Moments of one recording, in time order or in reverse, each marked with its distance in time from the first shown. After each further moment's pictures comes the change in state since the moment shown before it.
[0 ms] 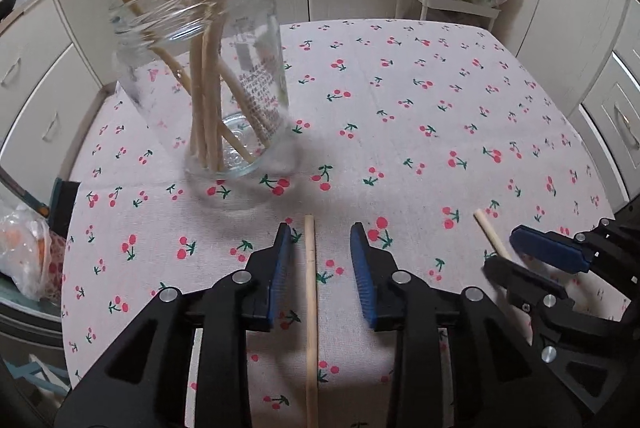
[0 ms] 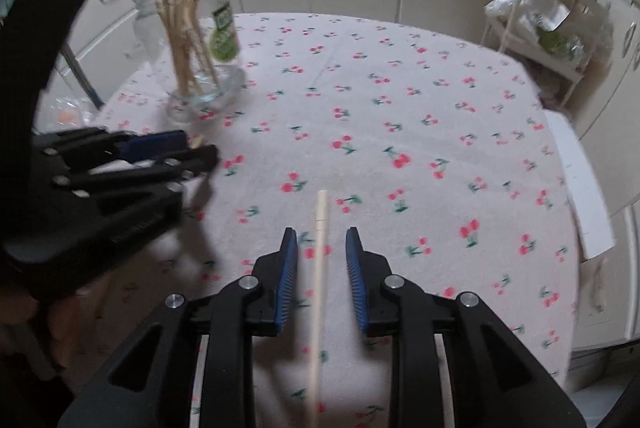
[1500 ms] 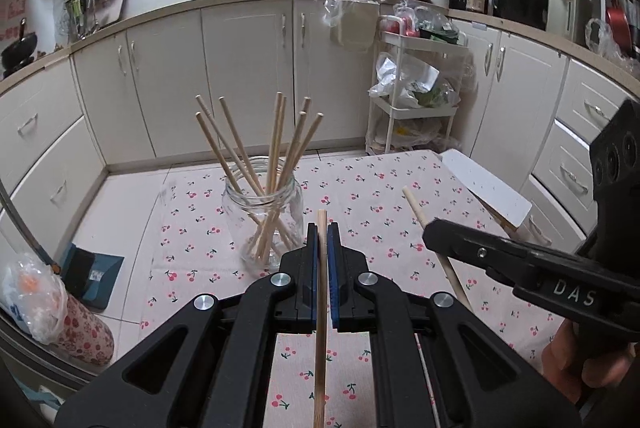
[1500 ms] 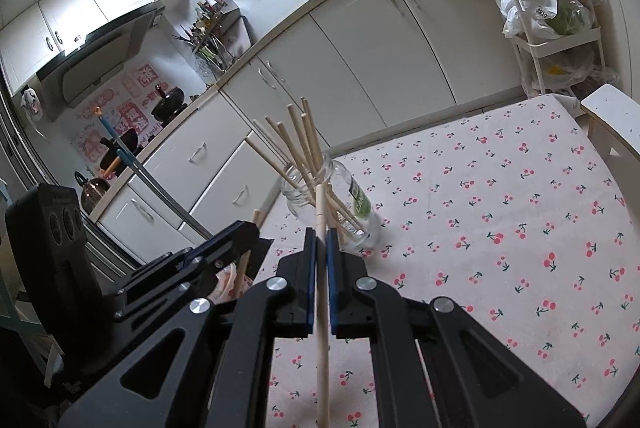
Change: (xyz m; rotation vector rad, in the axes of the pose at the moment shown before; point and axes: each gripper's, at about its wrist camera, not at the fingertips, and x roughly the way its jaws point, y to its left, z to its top) left arm -0.161 0.025 0.001 0.007 -0.383 -0.083; right arm -0.099 0.000 0.025 0.360 -0.391 0.444
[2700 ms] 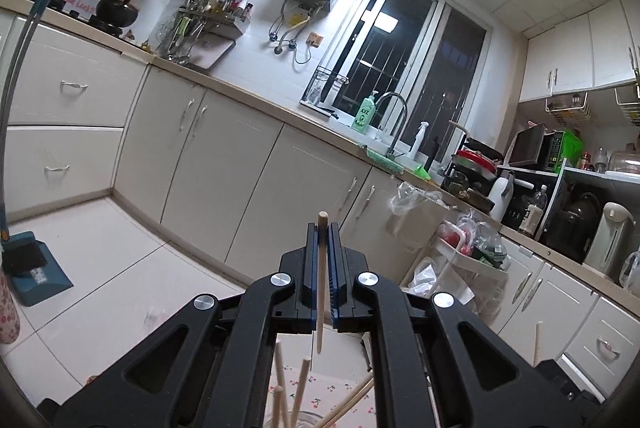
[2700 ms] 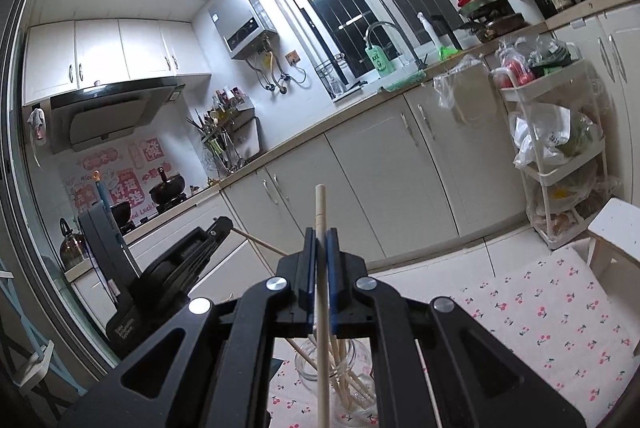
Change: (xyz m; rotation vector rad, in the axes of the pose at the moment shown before) left arm 0.054 0.120 0.102 -0.474 -0.562 0.046; right arm 0.015 0.047 0.076 -0.130 -0.436 -0.033
